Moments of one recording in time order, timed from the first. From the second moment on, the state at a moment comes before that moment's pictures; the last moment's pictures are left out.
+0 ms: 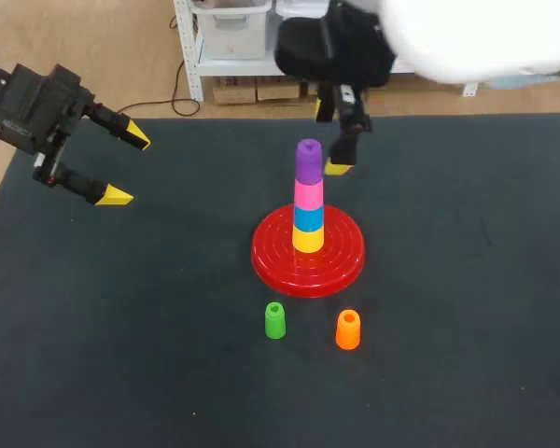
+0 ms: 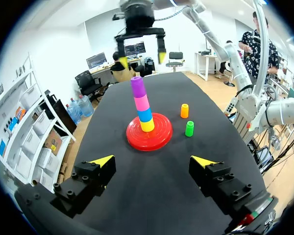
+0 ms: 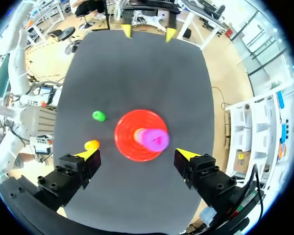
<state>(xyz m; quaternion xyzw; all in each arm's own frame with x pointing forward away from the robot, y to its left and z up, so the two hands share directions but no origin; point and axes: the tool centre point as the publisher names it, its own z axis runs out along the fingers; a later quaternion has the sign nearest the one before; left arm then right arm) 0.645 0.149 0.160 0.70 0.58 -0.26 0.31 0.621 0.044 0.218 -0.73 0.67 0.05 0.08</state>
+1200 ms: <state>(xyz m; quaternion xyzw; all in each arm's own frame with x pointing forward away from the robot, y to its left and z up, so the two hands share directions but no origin) 0.645 0.149 0.160 0.70 0.58 -0.26 0.31 0.521 0.013 0.112 -0.74 0.67 0.03 0.05</state>
